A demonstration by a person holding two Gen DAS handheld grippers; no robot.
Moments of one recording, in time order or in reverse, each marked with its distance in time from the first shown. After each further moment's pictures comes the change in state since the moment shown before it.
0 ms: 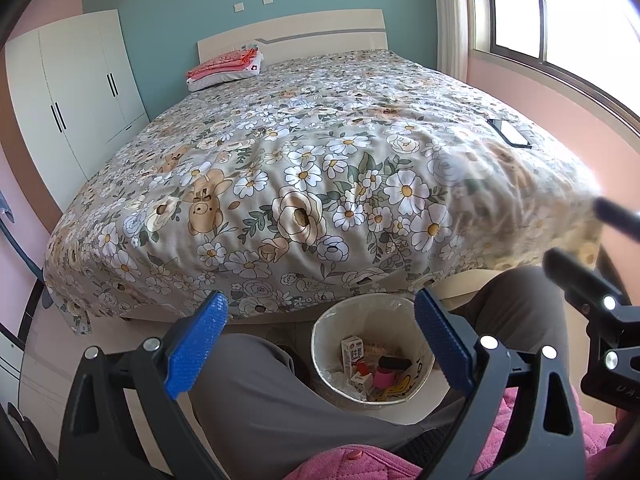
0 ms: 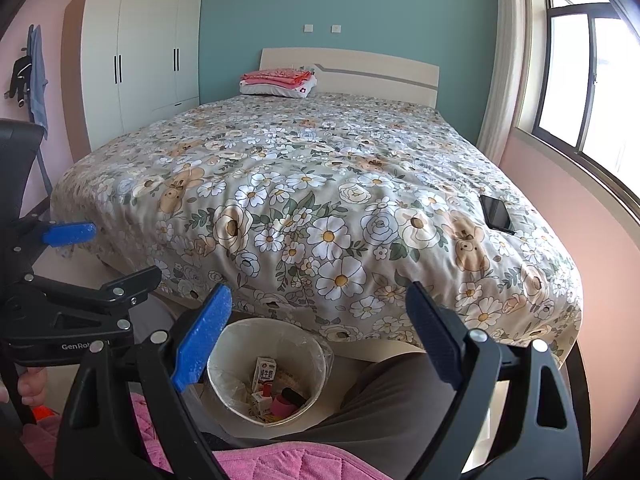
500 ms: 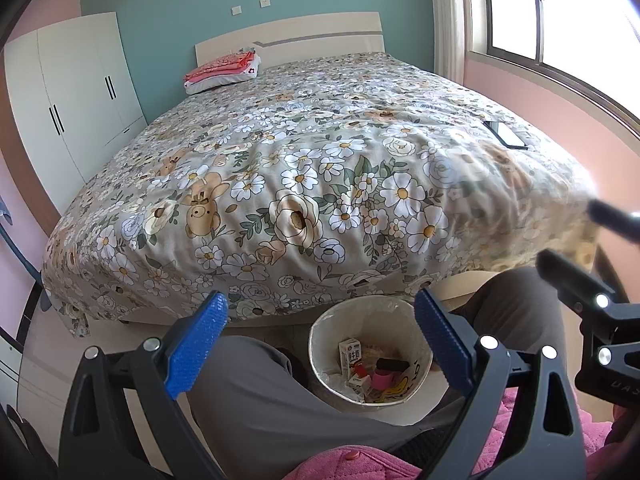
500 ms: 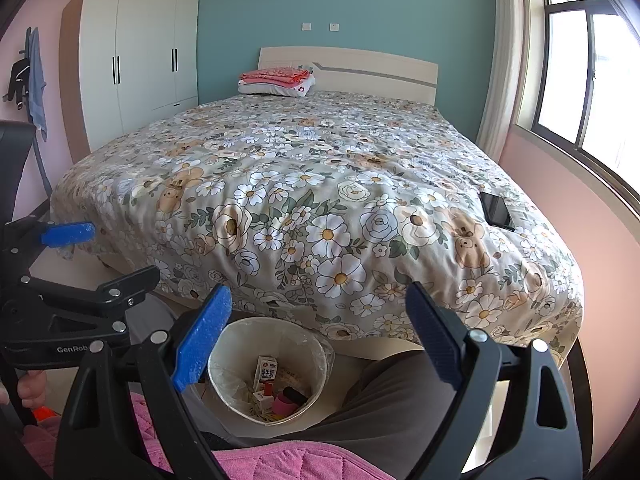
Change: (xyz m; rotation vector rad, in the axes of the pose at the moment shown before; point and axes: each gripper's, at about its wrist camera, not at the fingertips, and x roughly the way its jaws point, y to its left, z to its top) left arm -0.004 -0.001 0.000 0.004 -0.013 -0.008; right arm 0.001 -0.002 -0.001 0.006 0.002 0.001
